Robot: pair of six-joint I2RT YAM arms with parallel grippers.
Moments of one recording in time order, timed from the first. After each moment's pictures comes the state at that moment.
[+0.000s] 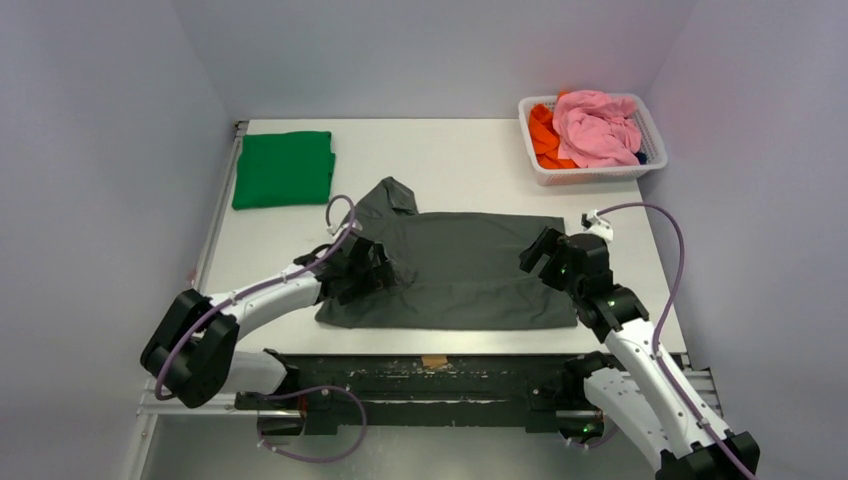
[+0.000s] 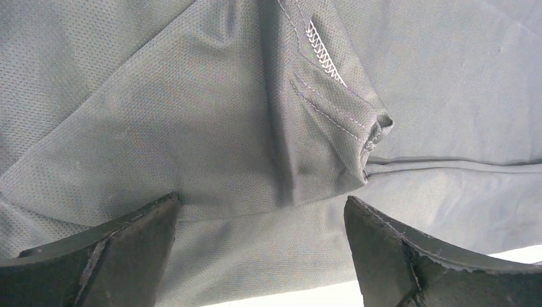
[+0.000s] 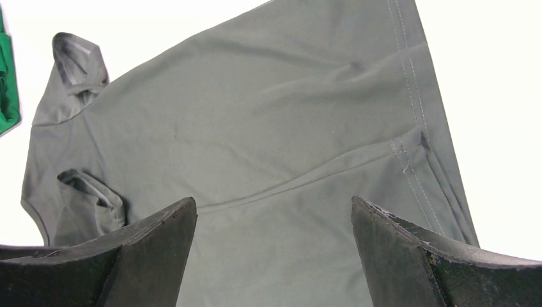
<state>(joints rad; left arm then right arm) -0.60 1.37 0.68 -0.35 -0.05 -0.90 0.31 0.72 0.57 -0.49 0.19 0.70</state>
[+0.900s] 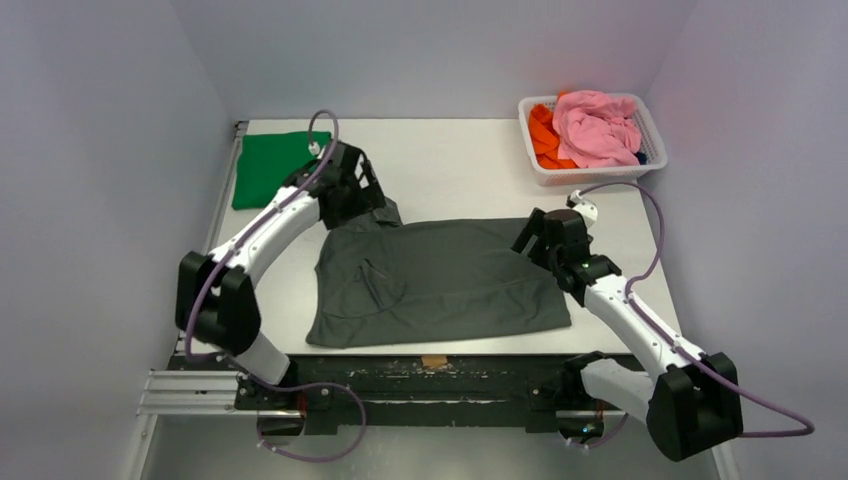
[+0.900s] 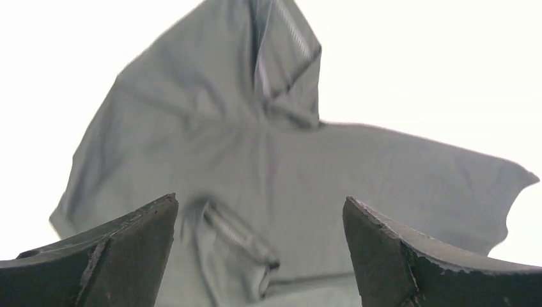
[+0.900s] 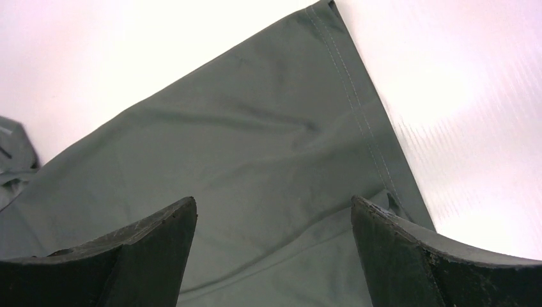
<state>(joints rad) -0.41 1.50 1.23 -0.68 -0.15 -0.77 0.31 1.03 0.65 -0.33 0.29 0.69</state>
